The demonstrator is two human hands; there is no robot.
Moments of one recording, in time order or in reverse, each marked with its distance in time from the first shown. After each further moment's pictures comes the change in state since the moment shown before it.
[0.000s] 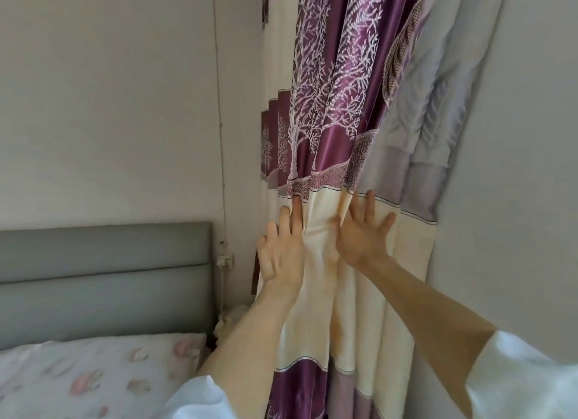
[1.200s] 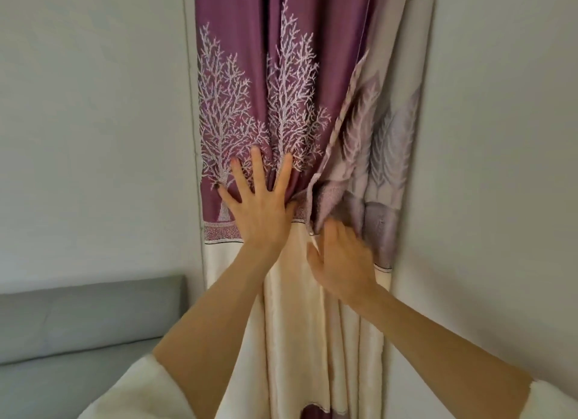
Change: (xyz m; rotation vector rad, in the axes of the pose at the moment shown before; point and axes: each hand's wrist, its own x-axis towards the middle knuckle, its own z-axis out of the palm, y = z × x) left_hand 0.268 -0.005 0.160 0.016 0.259 0.025; right_hand 0.207 0.010 0.102 0.129 0.371 -0.153
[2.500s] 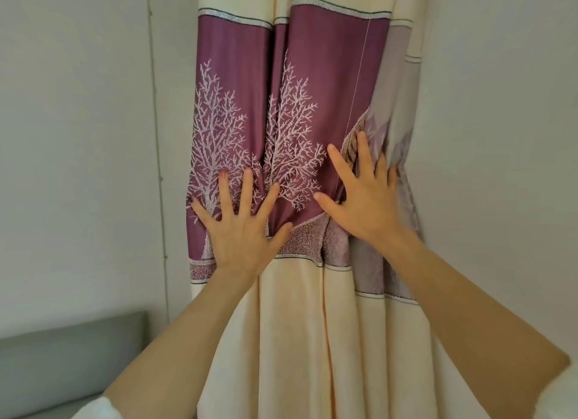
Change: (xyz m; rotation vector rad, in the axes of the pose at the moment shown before) left_hand 0.004 -0.045 -0.012 -0.042 0.227 0.202; right_hand 0.069 -0.013 -0.101 -0.182 0.158 0.044
